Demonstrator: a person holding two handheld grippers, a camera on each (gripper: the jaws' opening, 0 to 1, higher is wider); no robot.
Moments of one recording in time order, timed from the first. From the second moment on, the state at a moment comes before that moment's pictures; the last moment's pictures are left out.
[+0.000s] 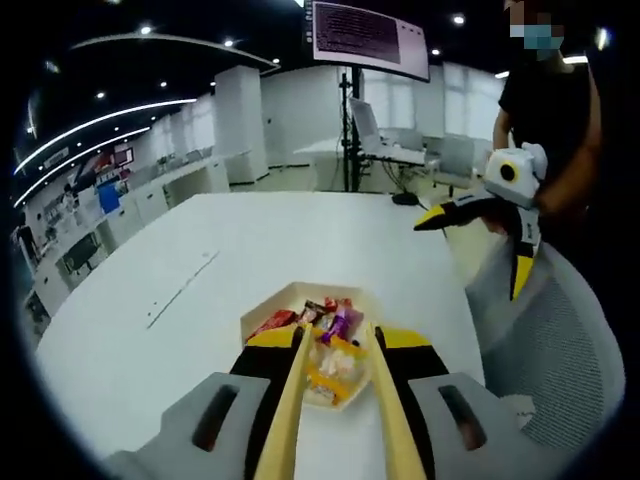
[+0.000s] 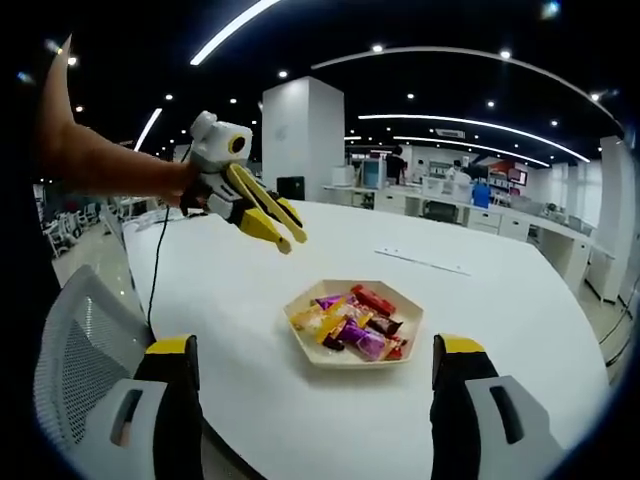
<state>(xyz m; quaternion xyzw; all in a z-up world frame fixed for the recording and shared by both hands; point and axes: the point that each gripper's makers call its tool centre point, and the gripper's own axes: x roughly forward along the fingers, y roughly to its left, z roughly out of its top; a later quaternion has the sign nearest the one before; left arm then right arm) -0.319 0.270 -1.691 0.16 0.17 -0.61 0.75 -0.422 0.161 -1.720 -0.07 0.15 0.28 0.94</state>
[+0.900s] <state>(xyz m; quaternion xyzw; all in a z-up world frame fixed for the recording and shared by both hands) -0.384 0.308 -1.606 0.08 0.11 -0.66 0.74 -0.421 0.247 -1.612 -0.10 0.08 0.53 0.84</state>
